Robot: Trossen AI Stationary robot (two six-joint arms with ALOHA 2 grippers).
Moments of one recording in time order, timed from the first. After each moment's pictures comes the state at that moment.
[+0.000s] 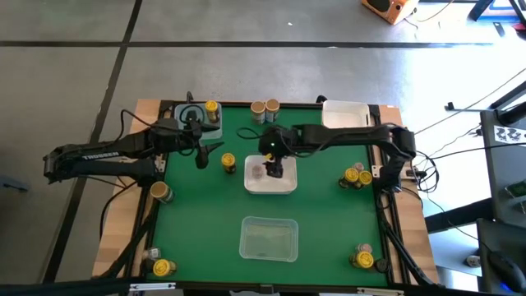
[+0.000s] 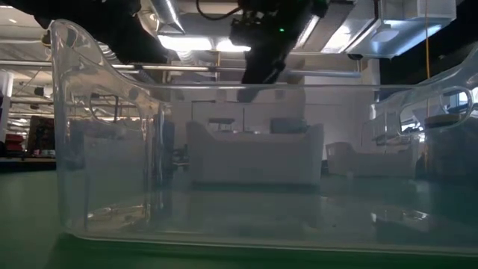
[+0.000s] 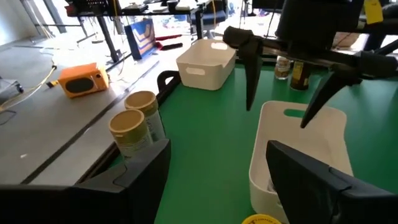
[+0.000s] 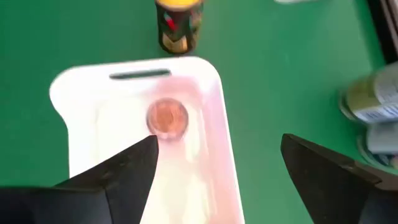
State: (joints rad) left arm 0.29 0.73 0.55 -0.12 -0.11 0.06; right arm -0.09 1.83 1.53 -0.67 0.09 -0.05
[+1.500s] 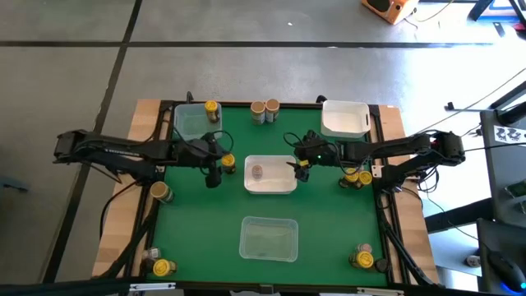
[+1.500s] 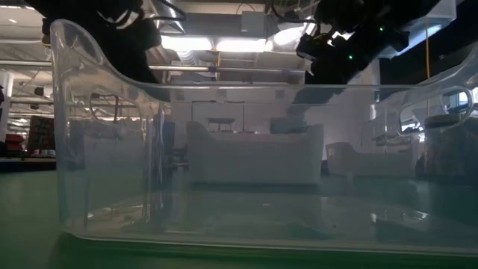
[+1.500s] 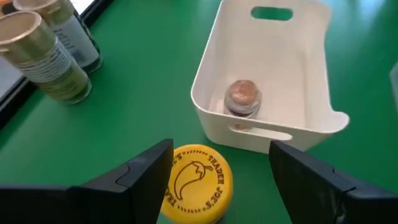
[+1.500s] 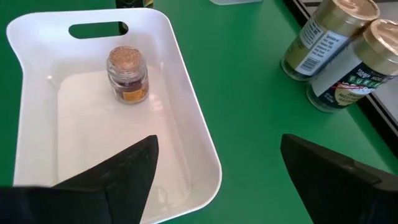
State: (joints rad) left arm 0.08 1.04 0.55 -0.17 -0.20 -0.07; right arm -0.08 1.38 0.76 -0.06 0.24 0.00
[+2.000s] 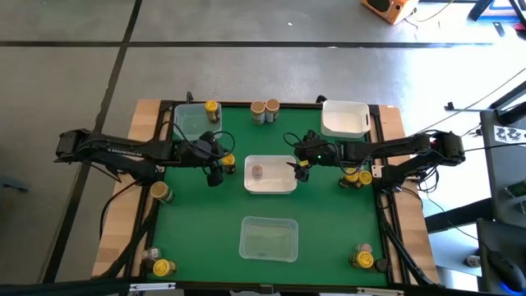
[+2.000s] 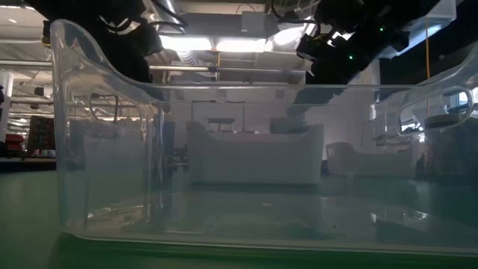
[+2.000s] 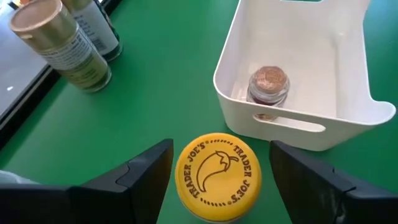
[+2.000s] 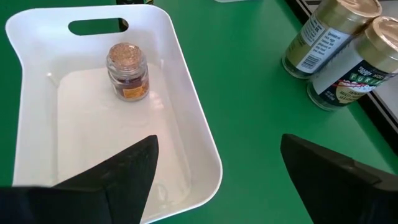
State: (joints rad) left arm 0.08 1.07 0.55 -0.18 -0.27 -0.07; right arm -0.08 1.38 0.76 -0.07 0.24 0.00
